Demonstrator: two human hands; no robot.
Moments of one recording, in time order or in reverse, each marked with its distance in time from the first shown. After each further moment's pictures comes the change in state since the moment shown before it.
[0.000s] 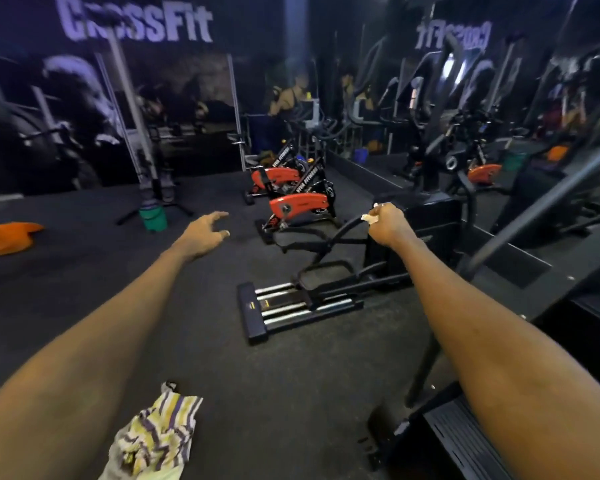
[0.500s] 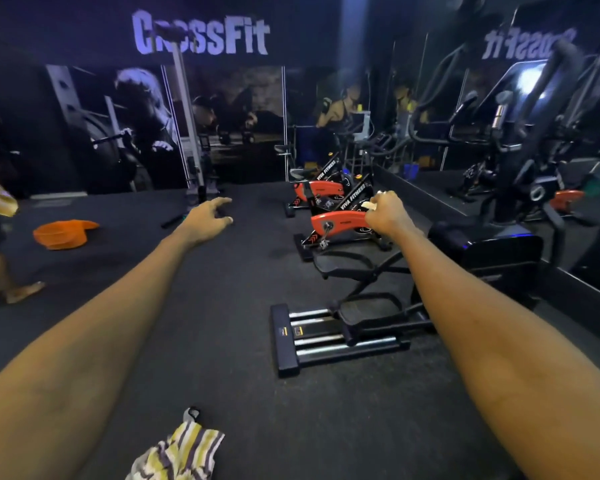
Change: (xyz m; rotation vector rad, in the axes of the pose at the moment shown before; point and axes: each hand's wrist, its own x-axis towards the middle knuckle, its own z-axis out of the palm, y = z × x) left_hand 0.159 -0.079 -0.083 0.008 0.157 -0.074; right_hand 0.204 -0.119 0.098 0.018 0.008 -0.145
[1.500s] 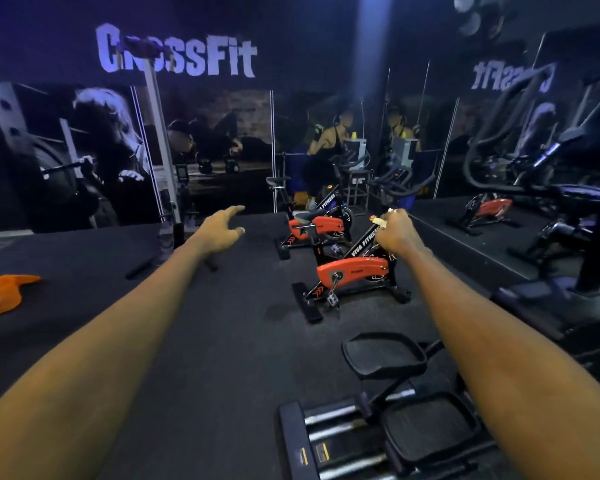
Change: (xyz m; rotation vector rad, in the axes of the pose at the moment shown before) left_hand 0.599 -0.194 0.015 -0.003 -0.090 0.144; right_hand 0.530 -0.080 0.275 -0.093 0.065 0.061
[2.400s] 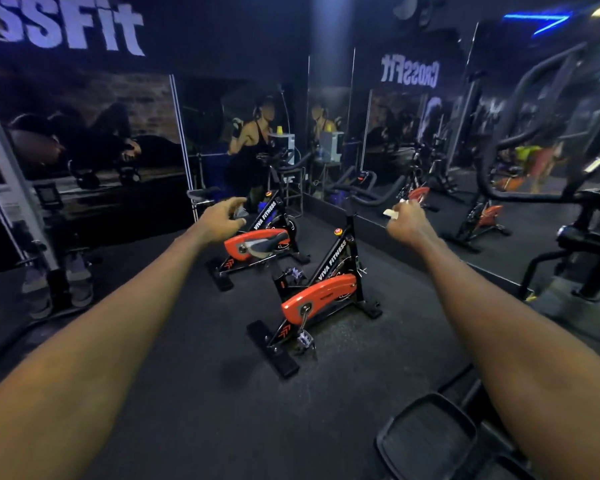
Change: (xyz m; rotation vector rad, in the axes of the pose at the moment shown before) left_hand 0.579 -0.157 0.065 -0.097 -0.131 0.269; right_hand 0.443 -0.018 0.205 -0.145 0.200 0.289
